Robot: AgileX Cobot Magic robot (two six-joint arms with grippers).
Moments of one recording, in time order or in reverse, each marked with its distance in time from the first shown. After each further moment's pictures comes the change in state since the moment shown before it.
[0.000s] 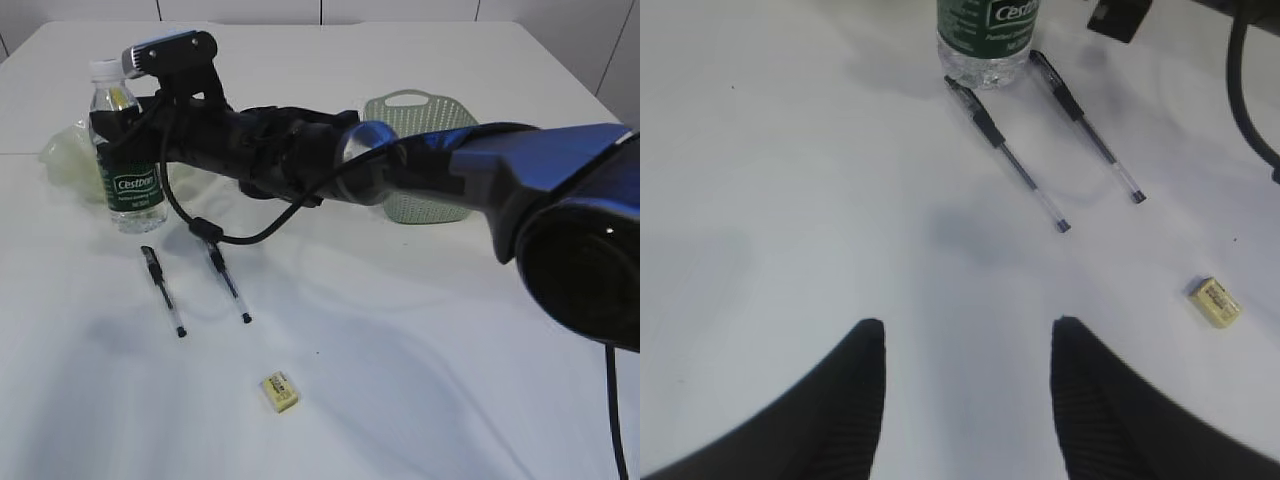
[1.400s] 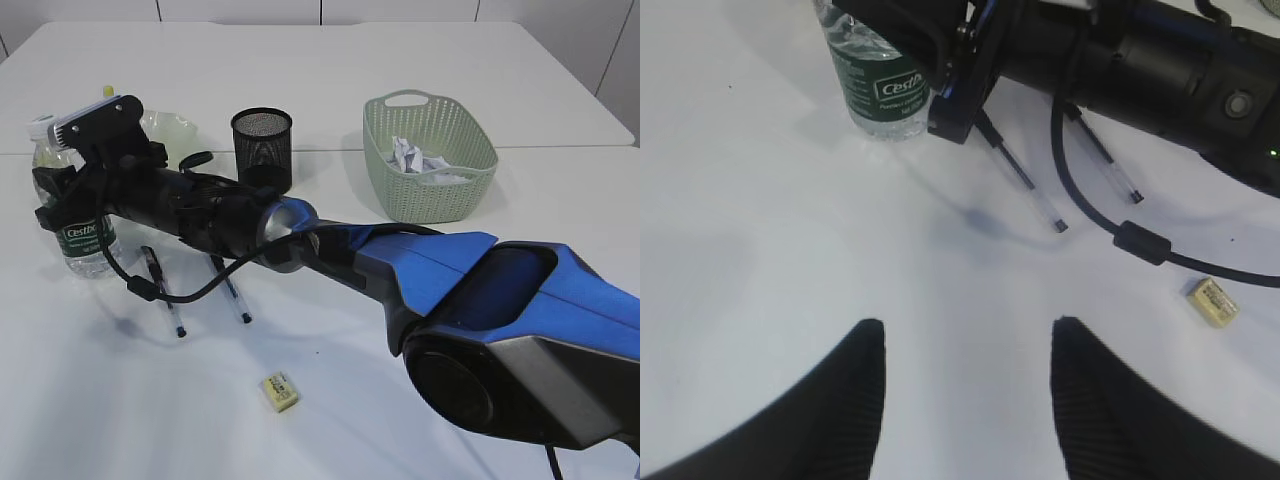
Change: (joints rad) left arm 0.000 0.000 0.000 -0.002 0.002 0.000; right arm 0.104 0.277 -0.380 -0.053 0.123 0.000
